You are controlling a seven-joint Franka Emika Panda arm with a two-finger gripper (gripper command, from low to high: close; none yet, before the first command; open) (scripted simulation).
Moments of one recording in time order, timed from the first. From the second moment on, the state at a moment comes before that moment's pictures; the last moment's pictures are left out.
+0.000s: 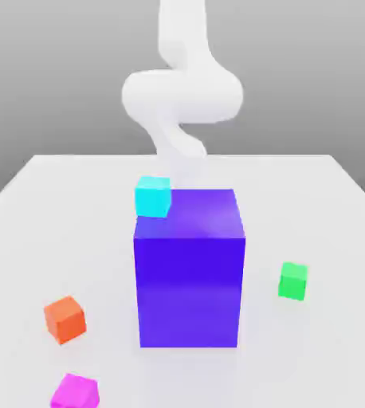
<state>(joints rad) 0.01 -0.71 -0.03 -2.30 0.02 2.33 0.78</state>
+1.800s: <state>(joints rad) 0.08 0.13 -0.01 -2.53 0.13 2.68 0.35</state>
